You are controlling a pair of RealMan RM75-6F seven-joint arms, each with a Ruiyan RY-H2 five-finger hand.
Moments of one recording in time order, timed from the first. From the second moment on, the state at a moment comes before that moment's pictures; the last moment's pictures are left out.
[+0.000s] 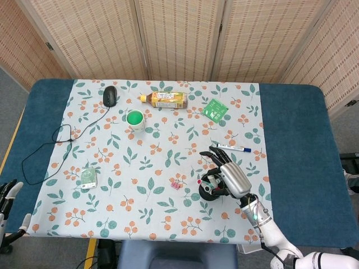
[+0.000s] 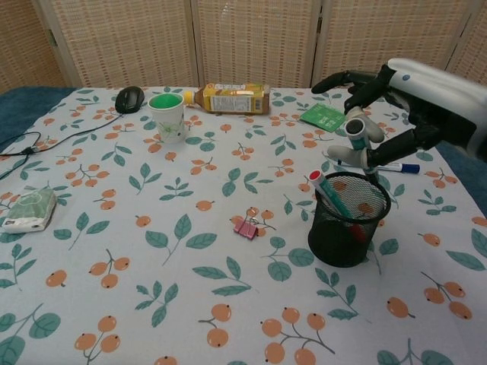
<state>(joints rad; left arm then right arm) 0.07 -1.00 0.03 -1.73 1.67 1.67 -0.01 0.52 -1.48 0.09 -1.70 -1.46 1.24 0.14</state>
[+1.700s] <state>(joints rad) 0.04 -1.02 0.03 -1.74 1.65 1.62 0.01 0.64 -1.19 0.21 -1.69 -1.07 0.98 -0.21</state>
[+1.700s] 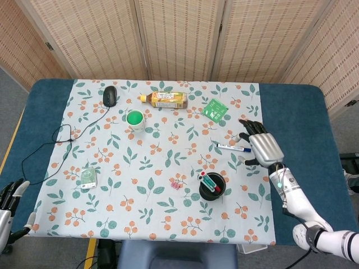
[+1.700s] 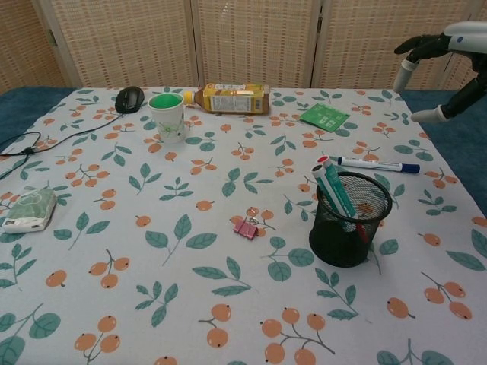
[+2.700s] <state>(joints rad) 0.05 -0.99 0.02 -1.72 1.65 1.64 -0.06 0.88 -1.57 0.20 -1.22 -0.66 0.85 -0.56</state>
